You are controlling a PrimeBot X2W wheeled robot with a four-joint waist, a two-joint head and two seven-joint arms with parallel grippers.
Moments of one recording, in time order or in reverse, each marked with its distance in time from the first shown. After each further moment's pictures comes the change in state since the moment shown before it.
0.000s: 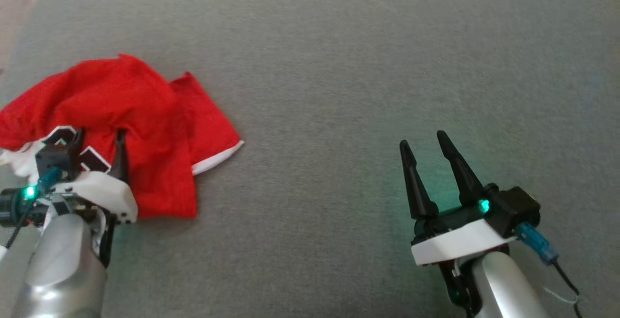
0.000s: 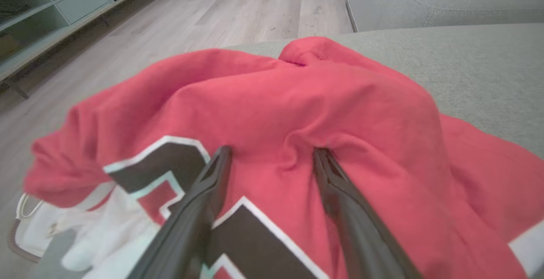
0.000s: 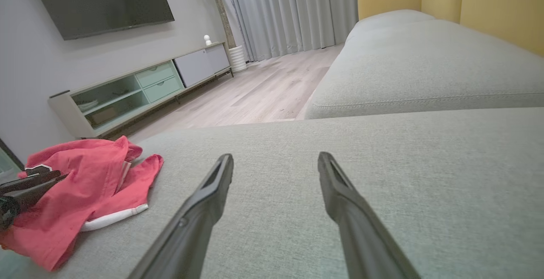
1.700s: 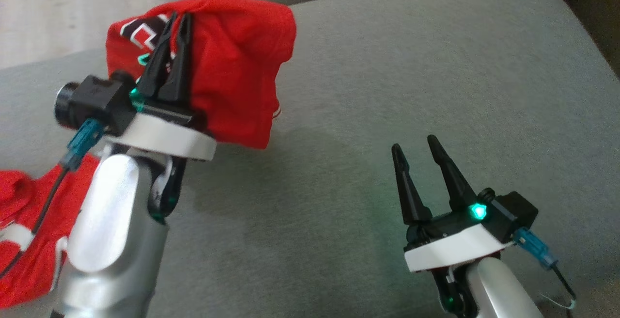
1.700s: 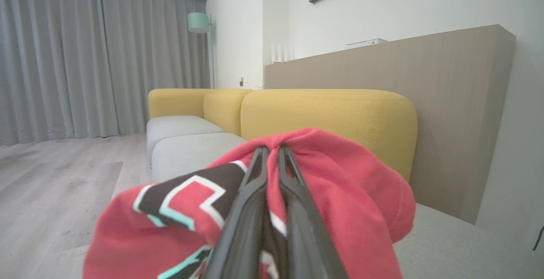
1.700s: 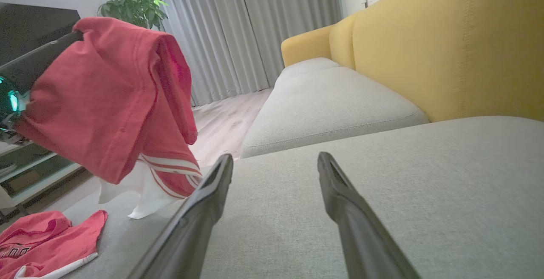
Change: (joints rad) left arm 0.010 -0.088 -0.190 -0.660 -0.137 -0.008 0.059; right arm 0.016 0.000 0.041 -0.023 0.072 0.000 0.000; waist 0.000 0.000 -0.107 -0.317
